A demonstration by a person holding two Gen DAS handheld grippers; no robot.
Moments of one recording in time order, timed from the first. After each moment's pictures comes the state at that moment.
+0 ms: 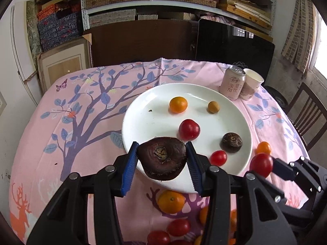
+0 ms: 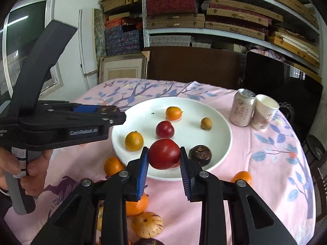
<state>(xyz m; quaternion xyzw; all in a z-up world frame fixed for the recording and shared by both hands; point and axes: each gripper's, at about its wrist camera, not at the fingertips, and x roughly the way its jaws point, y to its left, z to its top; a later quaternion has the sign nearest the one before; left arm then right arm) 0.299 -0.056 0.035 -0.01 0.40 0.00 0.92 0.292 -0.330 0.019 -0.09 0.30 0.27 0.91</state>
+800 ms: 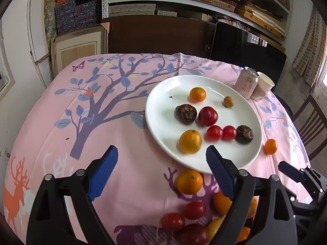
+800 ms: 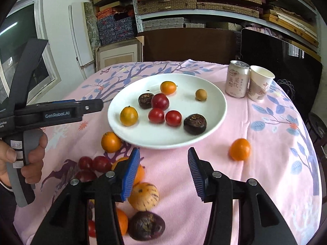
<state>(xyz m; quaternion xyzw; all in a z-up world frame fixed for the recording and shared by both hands) 0.251 -0.026 0.028 -0.05 0.40 0.04 0.91 0.272 -0.362 0.005 -0.06 0.36 0.25 0.90</state>
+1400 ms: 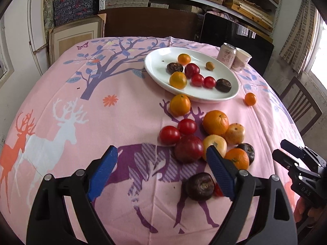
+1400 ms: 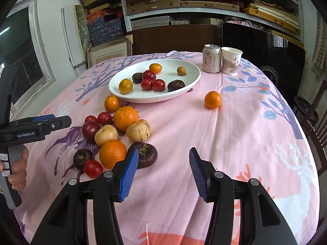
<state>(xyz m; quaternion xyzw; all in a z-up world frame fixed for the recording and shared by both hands) 0.128 -0.034 0.005 -0.06 0.42 0.00 0.90 0.187 -0.412 -0.014 -0.05 0.37 0.21 0.91</state>
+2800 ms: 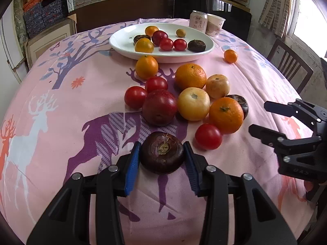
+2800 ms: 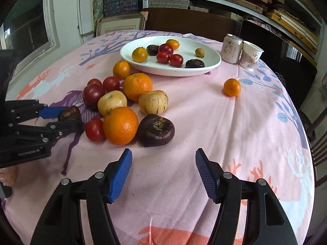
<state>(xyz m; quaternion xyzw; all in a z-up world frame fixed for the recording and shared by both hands) 0.119 -0.071 -0.037 0.02 0.45 -0.06 0.89 0.186 -0.375 -0.042 -0.16 0.41 0.23 0.87</state>
